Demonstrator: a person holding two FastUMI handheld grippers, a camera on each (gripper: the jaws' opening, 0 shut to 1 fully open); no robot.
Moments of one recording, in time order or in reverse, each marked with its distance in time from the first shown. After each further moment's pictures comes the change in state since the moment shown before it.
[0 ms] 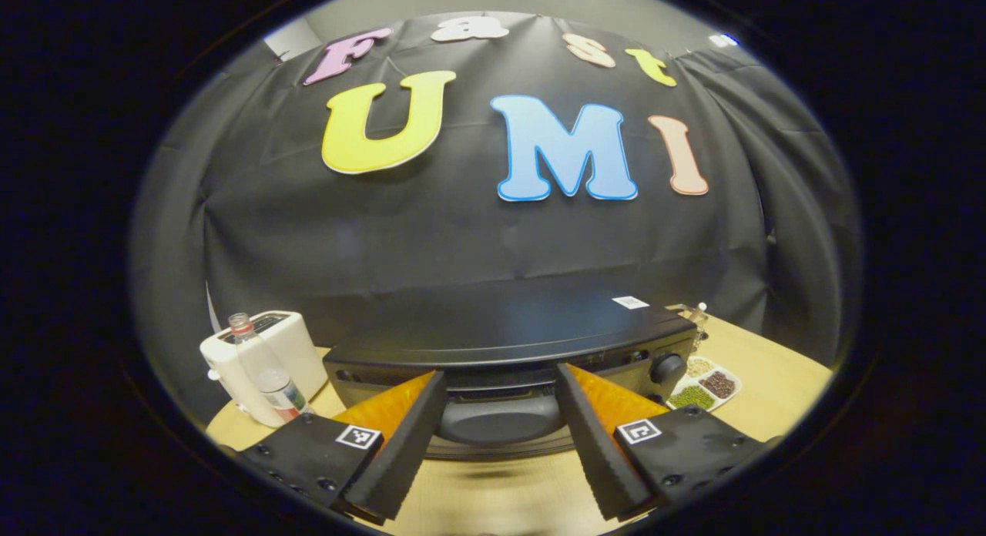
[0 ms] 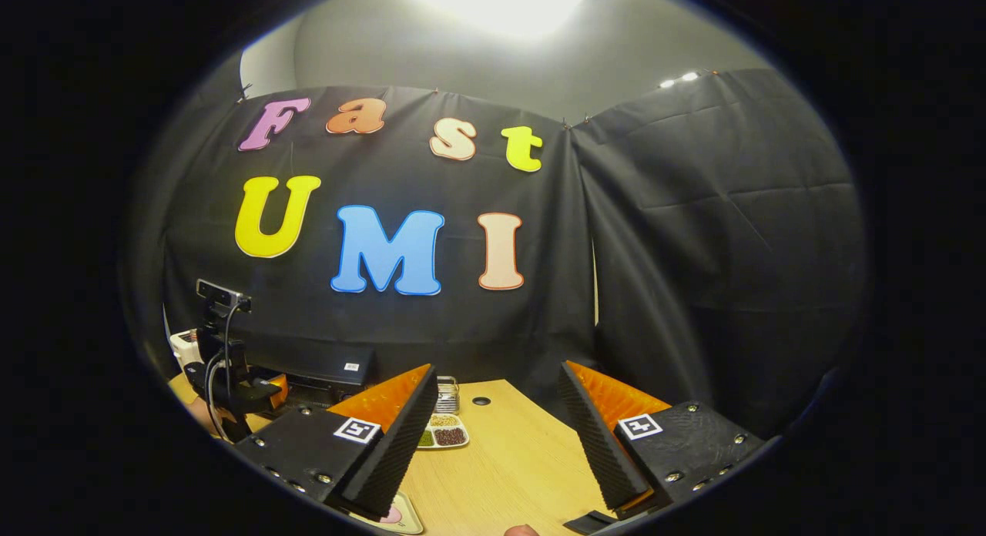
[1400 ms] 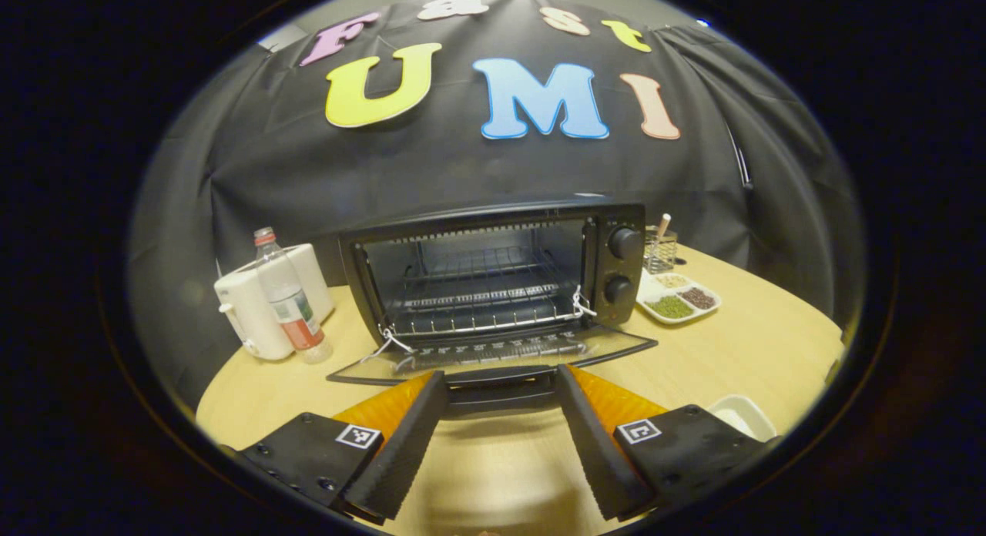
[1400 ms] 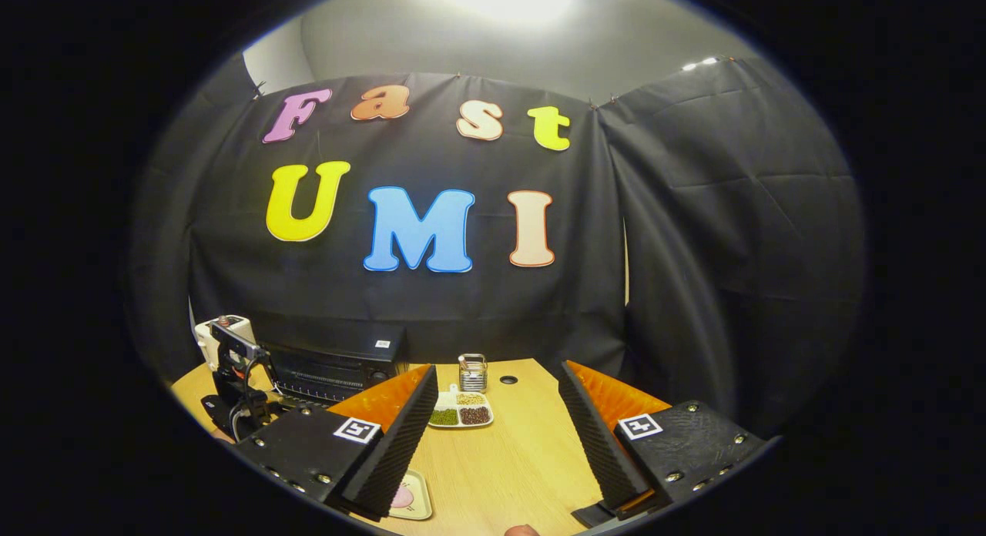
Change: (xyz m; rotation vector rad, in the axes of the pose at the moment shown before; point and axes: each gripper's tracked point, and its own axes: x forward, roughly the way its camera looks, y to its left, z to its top) left arm -0.087 -0.024 -0.123 0.044 0.189 -0.037; right arm -0.008 0.022 -0.021 0.005 0.091 0.136
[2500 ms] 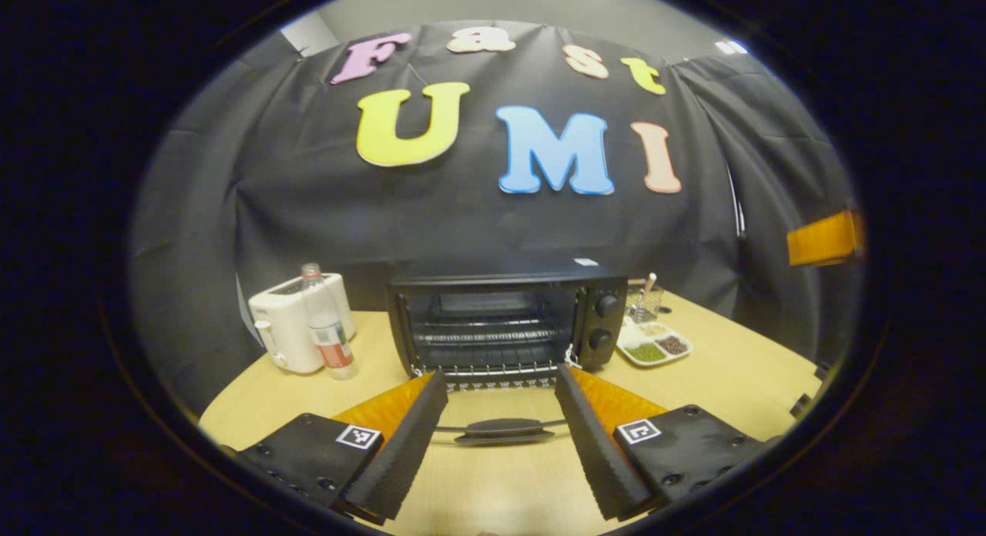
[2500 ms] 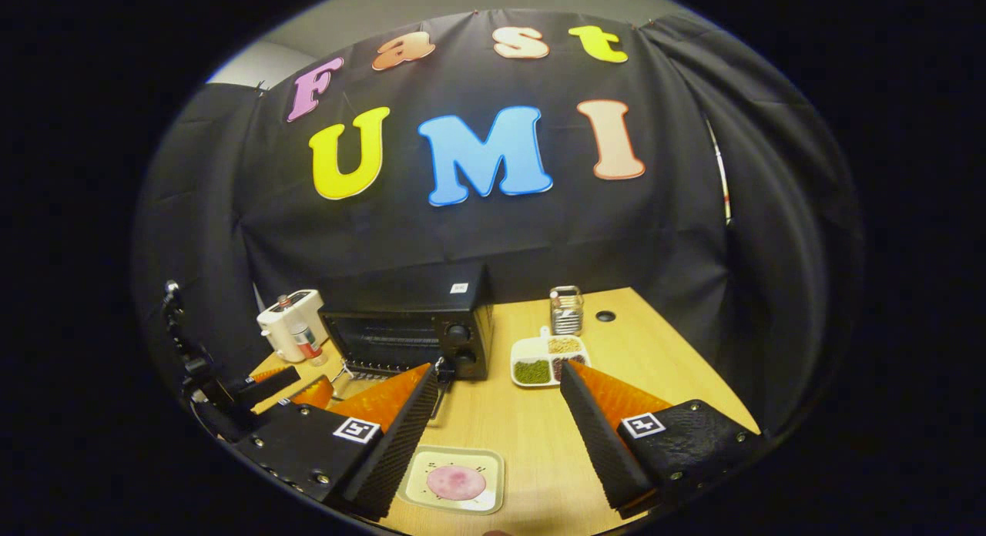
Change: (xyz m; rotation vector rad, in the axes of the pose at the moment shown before) left arm -0.103 0.030 0.086 -0.101 -0.191 0.059; right arm 0.060 0.083 -0.075 0.118 0.349 0.373
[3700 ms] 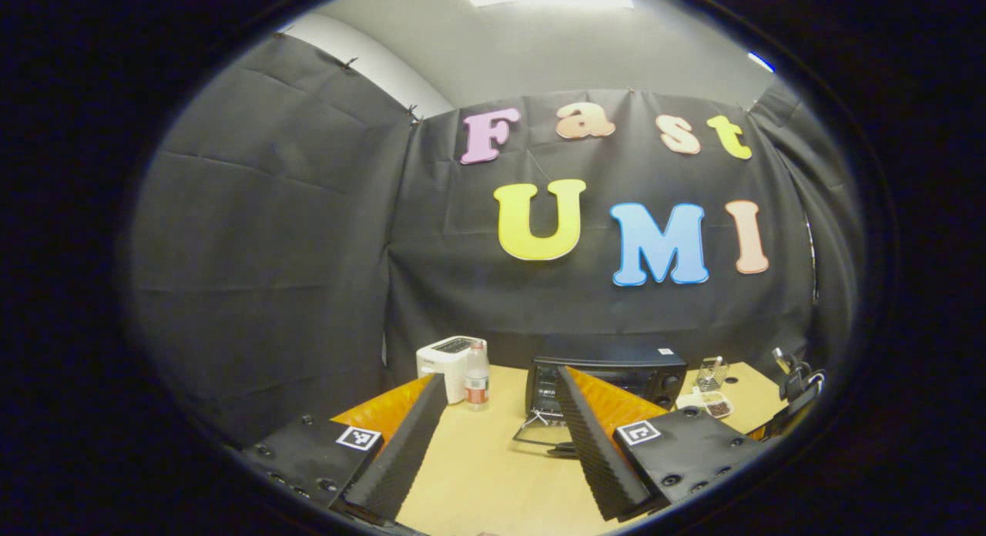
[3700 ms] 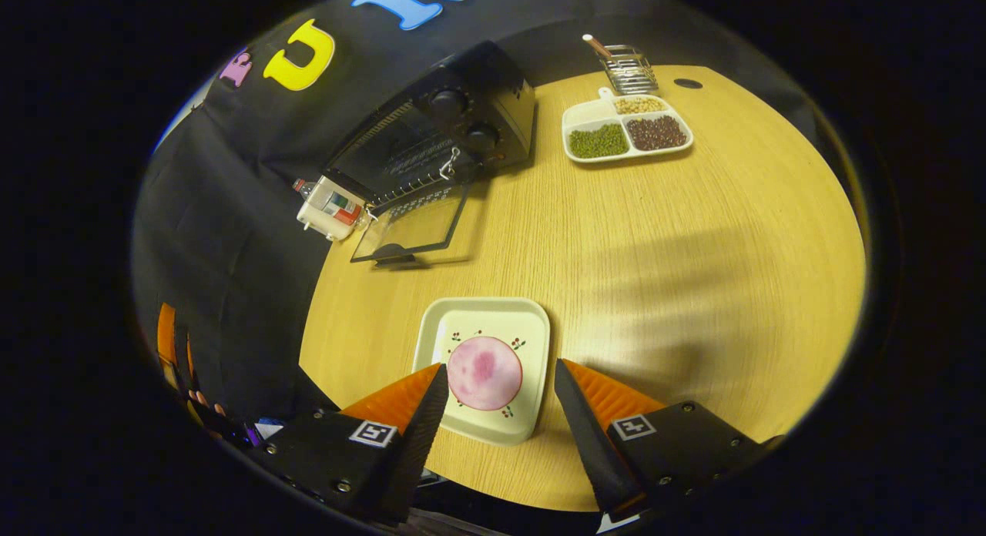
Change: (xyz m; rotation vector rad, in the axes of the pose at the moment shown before) left arm -0.197 0.058 0.096 -0.044 -0.202 0.461; right arm 0.033 0.005 -0.196 0.255 0.769 0.348
